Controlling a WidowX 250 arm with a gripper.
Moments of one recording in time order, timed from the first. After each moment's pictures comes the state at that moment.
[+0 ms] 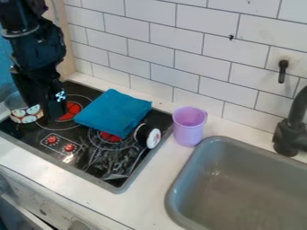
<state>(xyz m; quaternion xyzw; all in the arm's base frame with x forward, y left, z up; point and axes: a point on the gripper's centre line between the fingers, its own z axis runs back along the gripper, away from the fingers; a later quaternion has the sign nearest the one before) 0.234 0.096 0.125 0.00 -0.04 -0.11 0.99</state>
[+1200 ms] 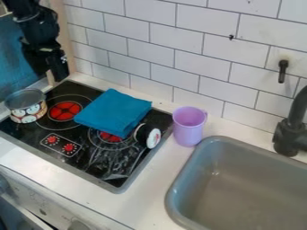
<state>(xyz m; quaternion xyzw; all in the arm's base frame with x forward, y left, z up) 0.340 0.203 0.097 -0.03 -0.08 -0.03 1.00</state>
